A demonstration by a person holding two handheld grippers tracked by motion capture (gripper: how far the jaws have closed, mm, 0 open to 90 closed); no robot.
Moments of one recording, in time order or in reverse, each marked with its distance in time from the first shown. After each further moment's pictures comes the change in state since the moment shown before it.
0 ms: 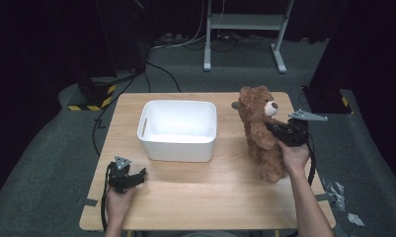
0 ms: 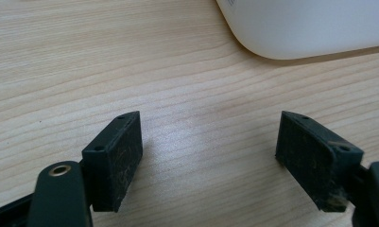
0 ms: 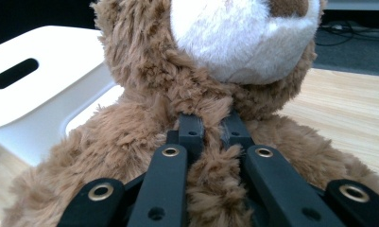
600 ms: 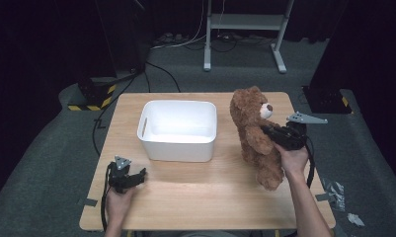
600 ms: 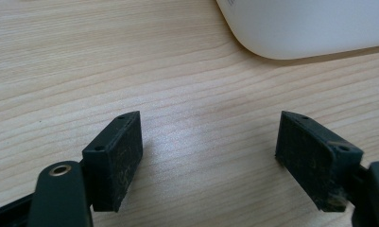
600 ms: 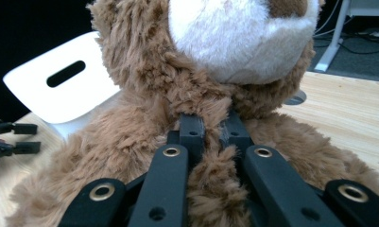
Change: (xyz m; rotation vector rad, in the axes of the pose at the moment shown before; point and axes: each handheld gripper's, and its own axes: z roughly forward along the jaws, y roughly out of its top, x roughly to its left) left arm 0.000 0.000 0.000 0.000 0.000 0.000; right arm 0.020 0.001 -0.010 -0.022 0.108 -0.016
